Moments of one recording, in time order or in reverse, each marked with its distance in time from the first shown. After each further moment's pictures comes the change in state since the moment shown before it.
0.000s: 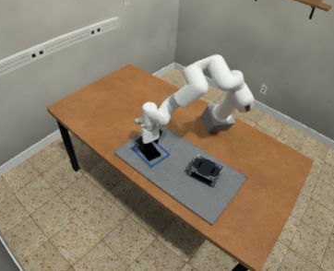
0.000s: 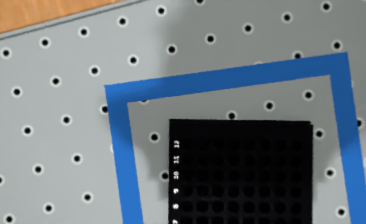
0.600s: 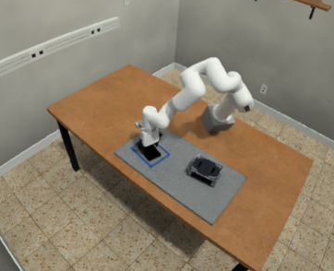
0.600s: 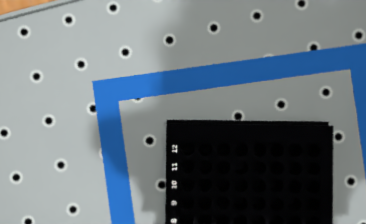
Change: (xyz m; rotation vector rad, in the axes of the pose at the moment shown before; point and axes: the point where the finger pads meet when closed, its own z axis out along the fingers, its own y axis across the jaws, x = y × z) arm 0.000 0.000 0.024 -0.001 0.000 0.000
